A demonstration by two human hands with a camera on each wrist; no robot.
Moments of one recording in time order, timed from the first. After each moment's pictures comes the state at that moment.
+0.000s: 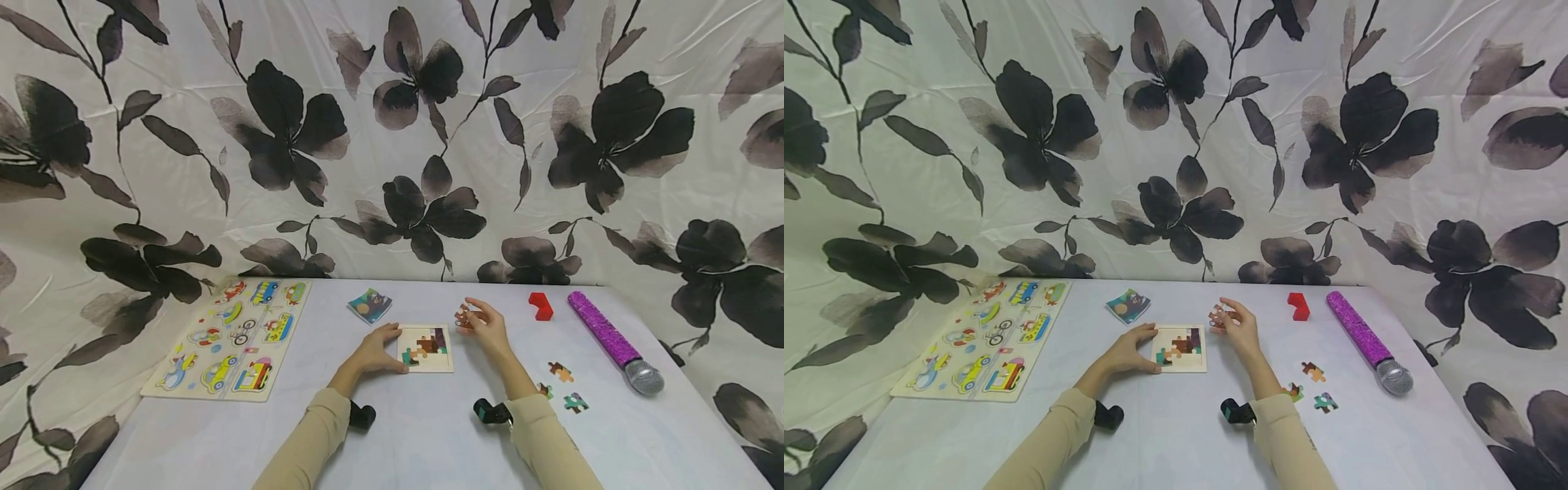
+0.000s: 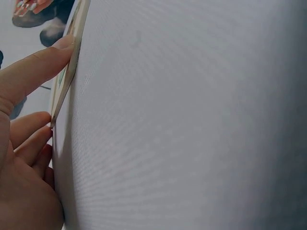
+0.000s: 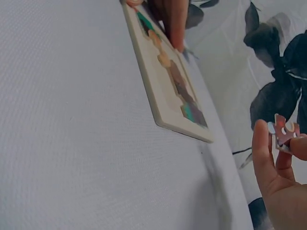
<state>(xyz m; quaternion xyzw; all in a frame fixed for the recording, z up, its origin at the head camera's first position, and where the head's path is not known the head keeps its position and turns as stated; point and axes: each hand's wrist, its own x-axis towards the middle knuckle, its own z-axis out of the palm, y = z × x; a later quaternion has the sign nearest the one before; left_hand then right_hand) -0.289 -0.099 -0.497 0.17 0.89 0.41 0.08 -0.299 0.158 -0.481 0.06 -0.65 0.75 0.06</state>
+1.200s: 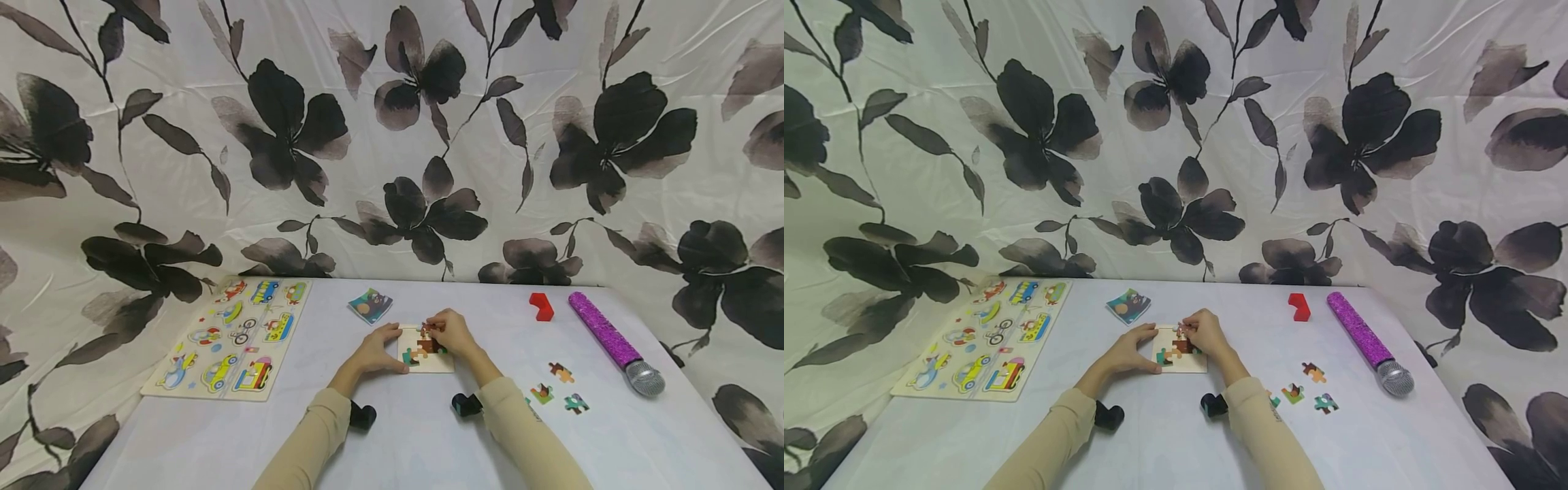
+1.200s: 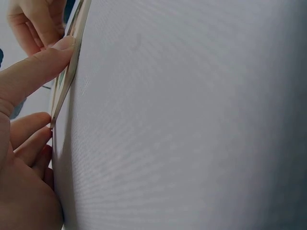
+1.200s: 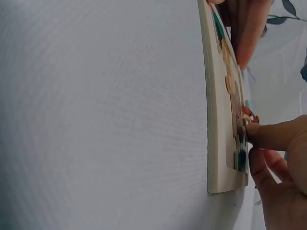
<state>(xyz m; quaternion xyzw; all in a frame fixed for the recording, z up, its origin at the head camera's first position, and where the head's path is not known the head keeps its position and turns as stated) -0.290 -0.100 -0.497 0.17 0.89 0.42 0.09 -0.317 0.111 -0.492 0.18 -0.90 0.40 0.06</state>
